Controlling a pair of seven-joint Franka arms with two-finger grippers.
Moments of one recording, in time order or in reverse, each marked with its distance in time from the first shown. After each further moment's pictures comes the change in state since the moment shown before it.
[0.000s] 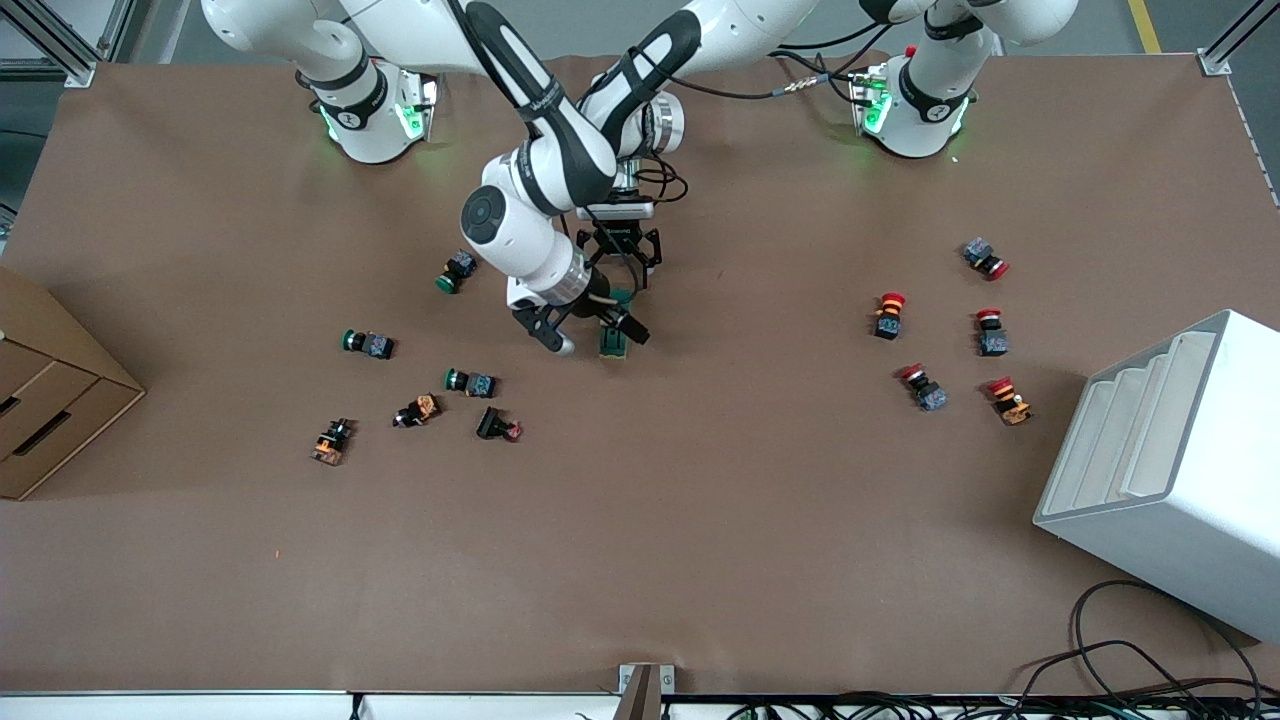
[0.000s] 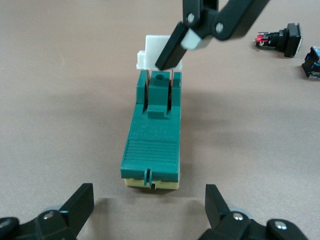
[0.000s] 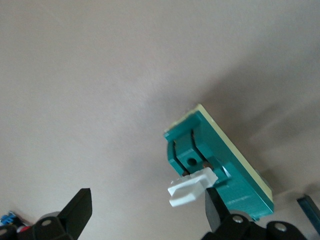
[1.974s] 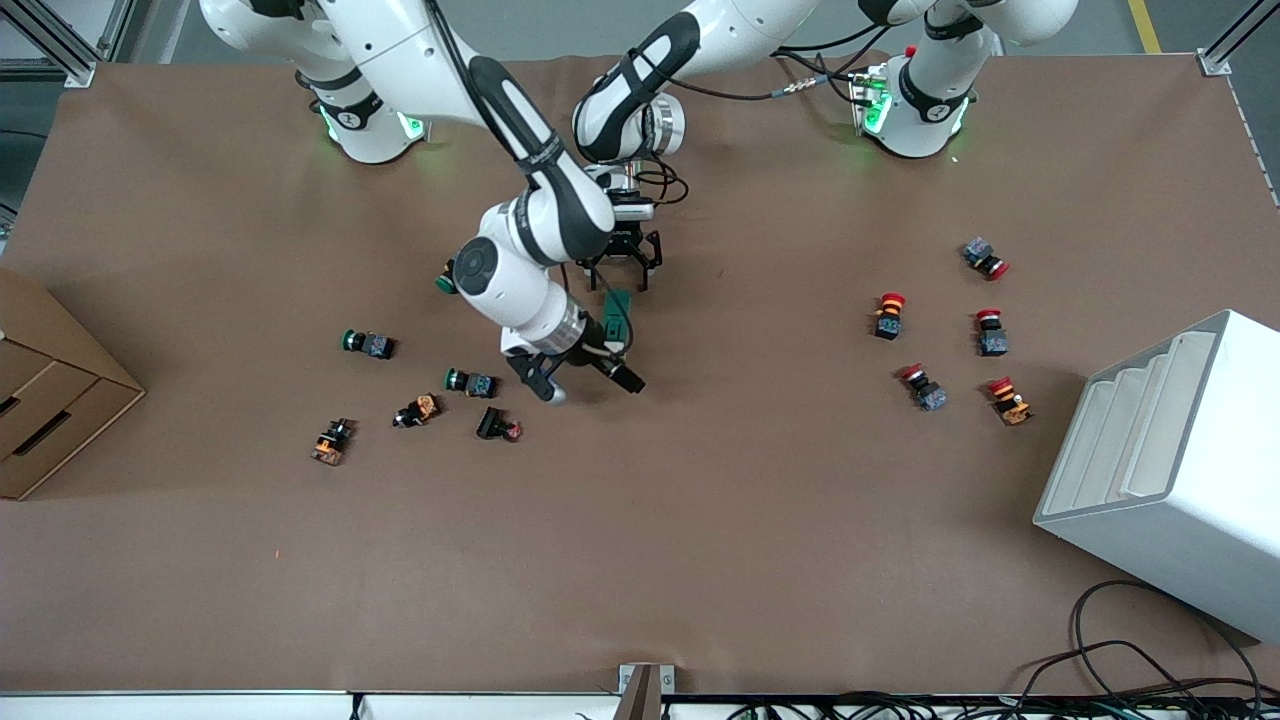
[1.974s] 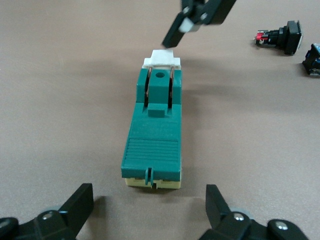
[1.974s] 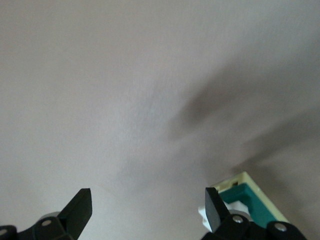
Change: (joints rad) left arm 0.000 0.007 0.002 0.000 0.008 -0.002 0.000; right arm -0.072 0.139 -0.029 0.184 -0.029 -0.064 -0.024
